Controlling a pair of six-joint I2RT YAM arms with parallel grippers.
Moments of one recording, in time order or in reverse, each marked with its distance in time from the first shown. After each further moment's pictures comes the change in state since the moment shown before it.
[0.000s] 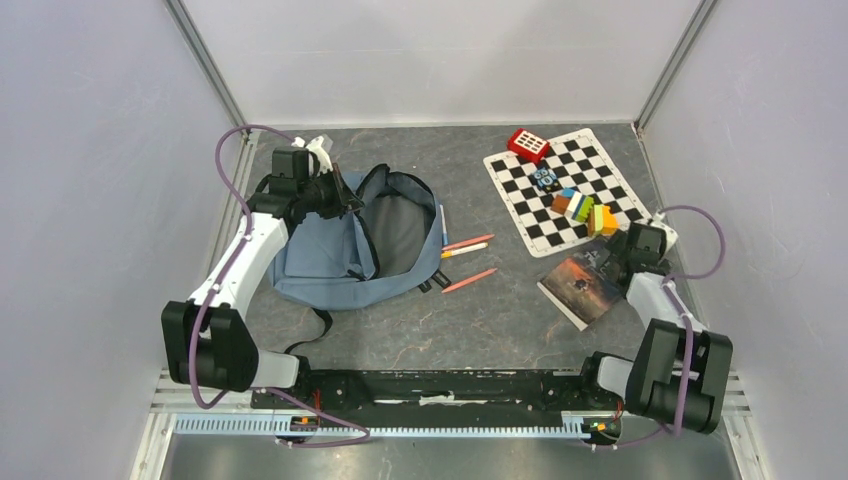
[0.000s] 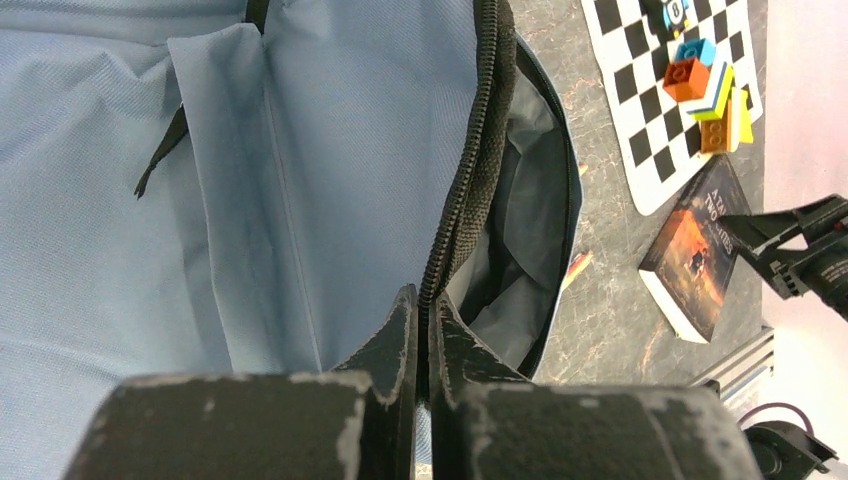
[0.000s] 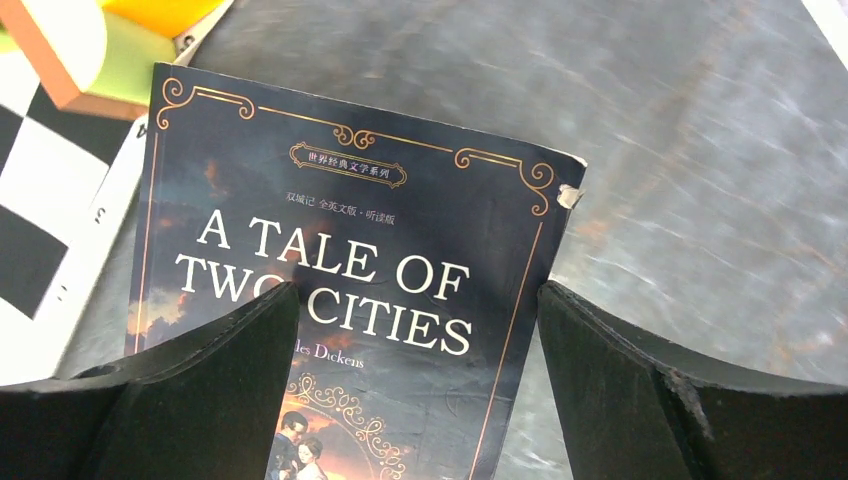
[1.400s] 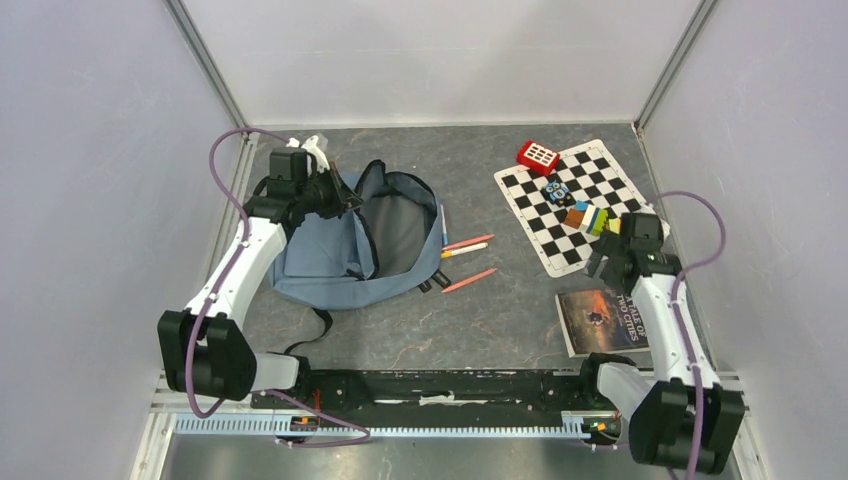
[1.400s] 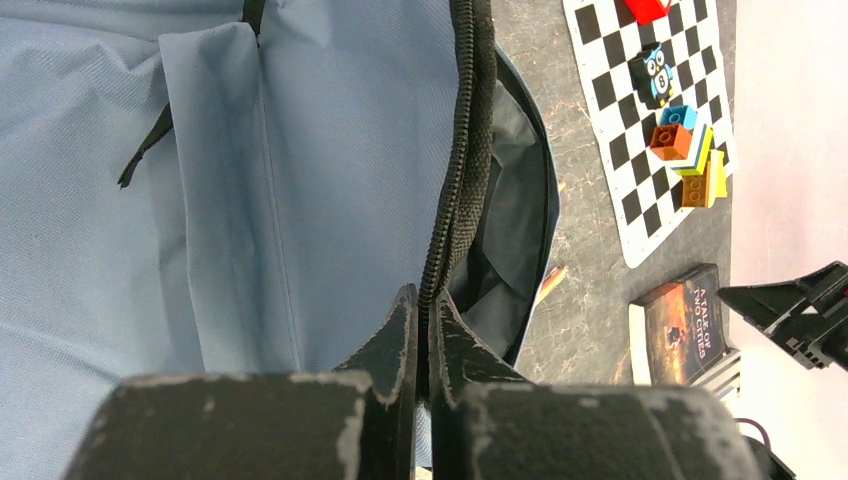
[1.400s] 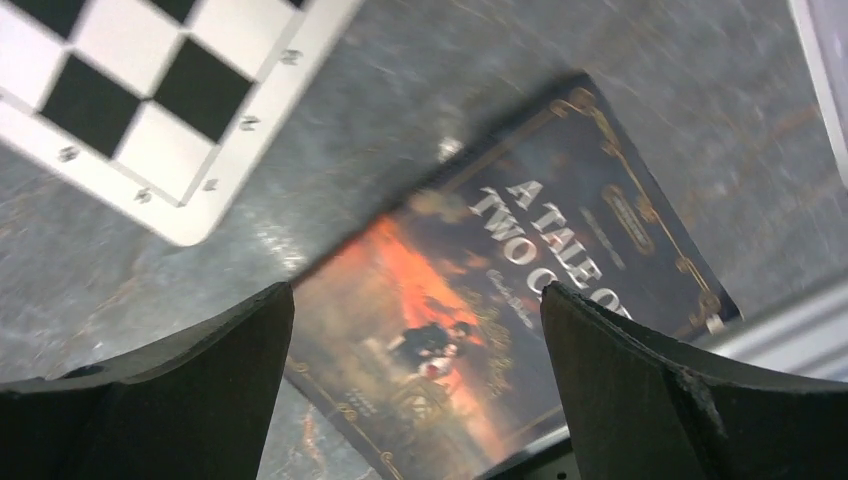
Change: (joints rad) left arm -0.009 -0.036 -0.010 0.011 -0.027 -0.071; right arm 0.202 -0.157 0.265 -0.539 0.011 -0.040
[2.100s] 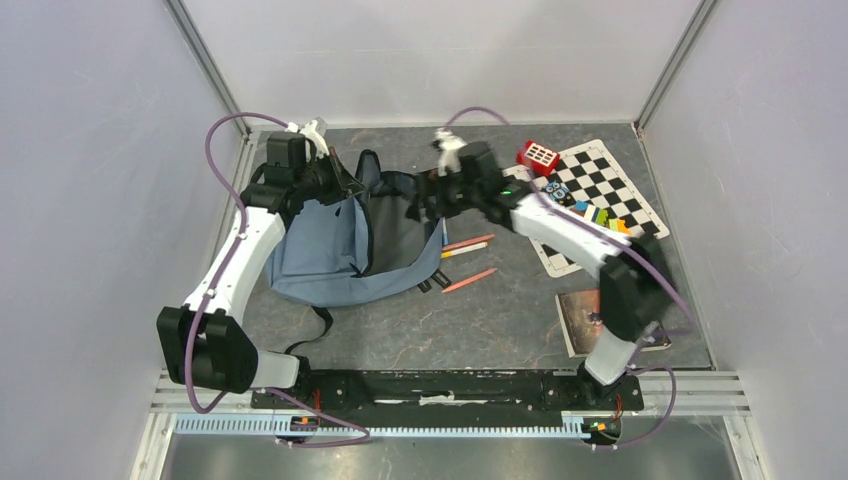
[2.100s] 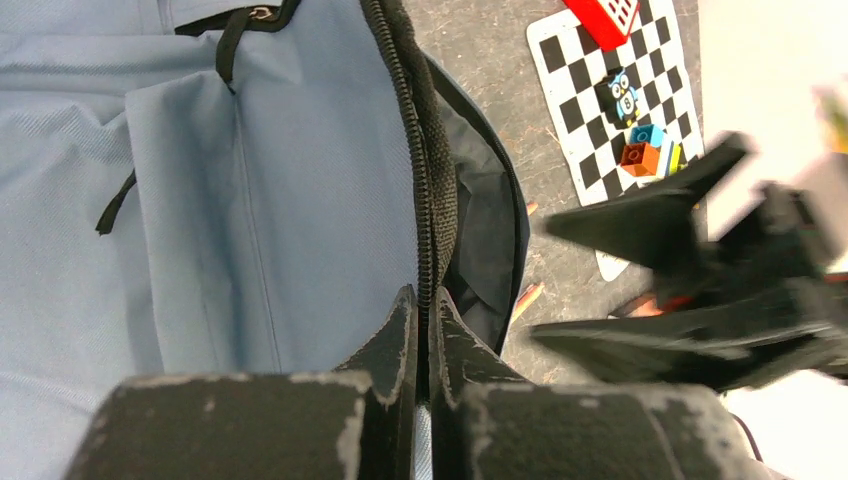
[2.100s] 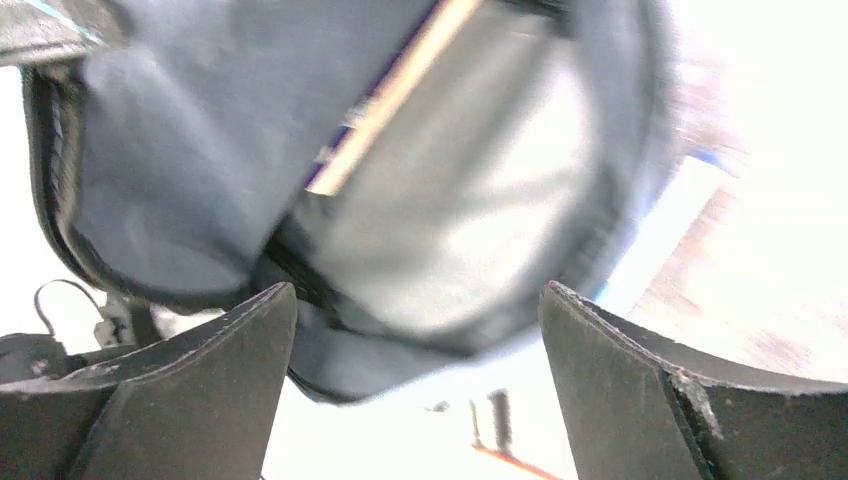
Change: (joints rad) left arm -0.009 0.032 0.122 -0.033 0.008 -0.001; right arm 0.802 0.801 0.691 0.568 -0.511 0.044
